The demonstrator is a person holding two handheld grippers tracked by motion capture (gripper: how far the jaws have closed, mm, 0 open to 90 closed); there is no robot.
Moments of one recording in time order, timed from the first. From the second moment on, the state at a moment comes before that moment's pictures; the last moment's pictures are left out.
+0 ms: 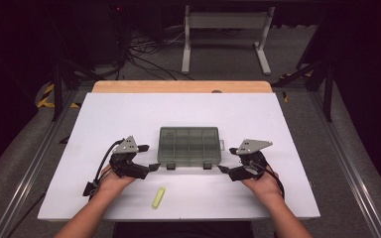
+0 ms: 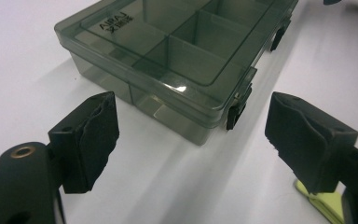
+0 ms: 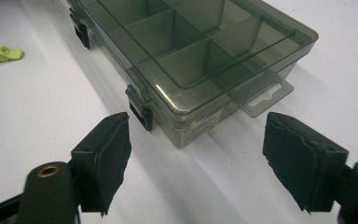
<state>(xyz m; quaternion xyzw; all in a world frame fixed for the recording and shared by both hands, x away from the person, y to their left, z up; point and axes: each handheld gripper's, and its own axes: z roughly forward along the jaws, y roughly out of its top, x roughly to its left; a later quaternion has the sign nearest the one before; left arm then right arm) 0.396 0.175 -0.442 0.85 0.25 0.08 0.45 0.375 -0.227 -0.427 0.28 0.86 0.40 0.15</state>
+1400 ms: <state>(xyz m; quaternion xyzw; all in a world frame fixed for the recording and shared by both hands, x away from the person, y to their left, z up) 0.396 0.167 -0.449 0.88 0.22 0.07 0.42 0.381 -0.220 -0.437 0.27 0.87 0.39 0.12</state>
